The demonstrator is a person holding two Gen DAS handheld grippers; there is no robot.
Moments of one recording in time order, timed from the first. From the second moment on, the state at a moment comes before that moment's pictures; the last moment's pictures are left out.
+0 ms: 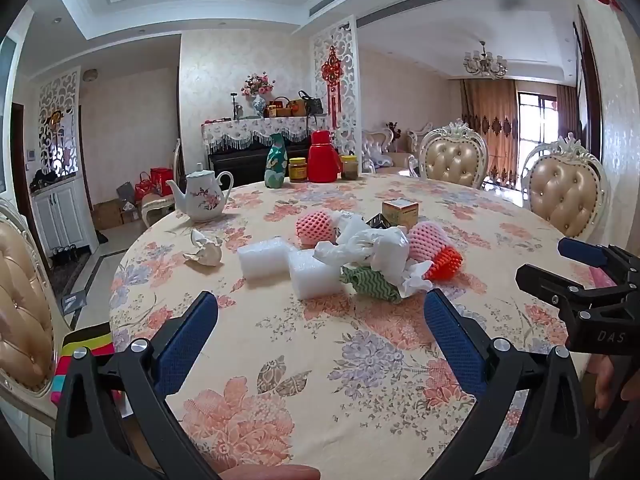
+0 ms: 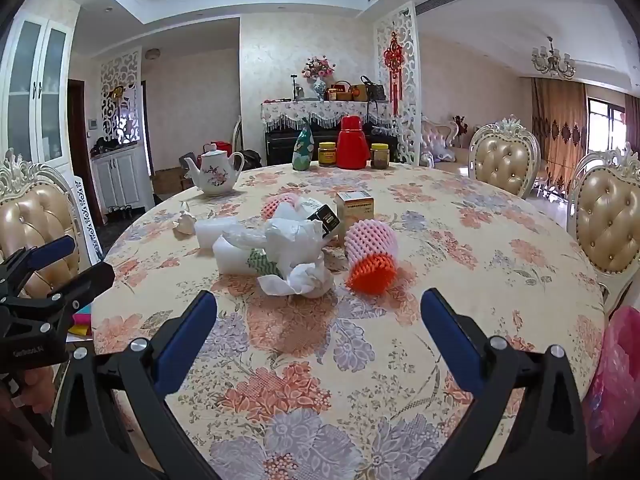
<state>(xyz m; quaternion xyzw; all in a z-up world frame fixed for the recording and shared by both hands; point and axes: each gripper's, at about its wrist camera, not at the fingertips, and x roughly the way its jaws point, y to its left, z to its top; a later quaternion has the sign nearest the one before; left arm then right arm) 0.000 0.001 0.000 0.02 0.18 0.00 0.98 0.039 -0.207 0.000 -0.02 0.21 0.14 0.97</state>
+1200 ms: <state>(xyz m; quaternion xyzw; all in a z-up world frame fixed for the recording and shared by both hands) 0.000 0.000 0.000 0.02 0.18 0.00 0.98 0.040 -0.208 -0.003 -0.01 0.21 0.14 0.97</state>
